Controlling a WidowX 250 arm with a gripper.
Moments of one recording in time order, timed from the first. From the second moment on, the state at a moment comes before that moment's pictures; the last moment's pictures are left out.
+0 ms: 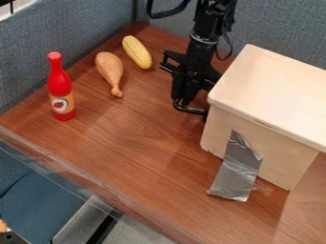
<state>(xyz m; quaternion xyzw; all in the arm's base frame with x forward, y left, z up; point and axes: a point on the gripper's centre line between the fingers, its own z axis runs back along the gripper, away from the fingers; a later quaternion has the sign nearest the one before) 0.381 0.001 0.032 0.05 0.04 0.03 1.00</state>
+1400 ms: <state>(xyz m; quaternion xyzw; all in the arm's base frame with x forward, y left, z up) 0.368 0.081 0.038 0.08 0.06 0.09 0.99</state>
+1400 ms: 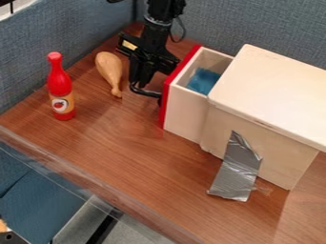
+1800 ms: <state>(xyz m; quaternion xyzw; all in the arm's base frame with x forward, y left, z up) 0.368 0.094 0.041 0.09 0.06 0.10 0.99</state>
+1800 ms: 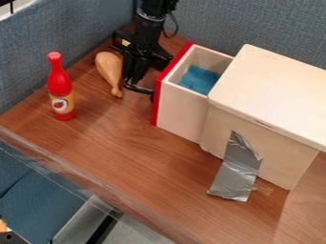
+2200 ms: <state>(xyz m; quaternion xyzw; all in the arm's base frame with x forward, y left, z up) 0.368 0.106 0.047 0.09 0.06 0.11 0.99</state>
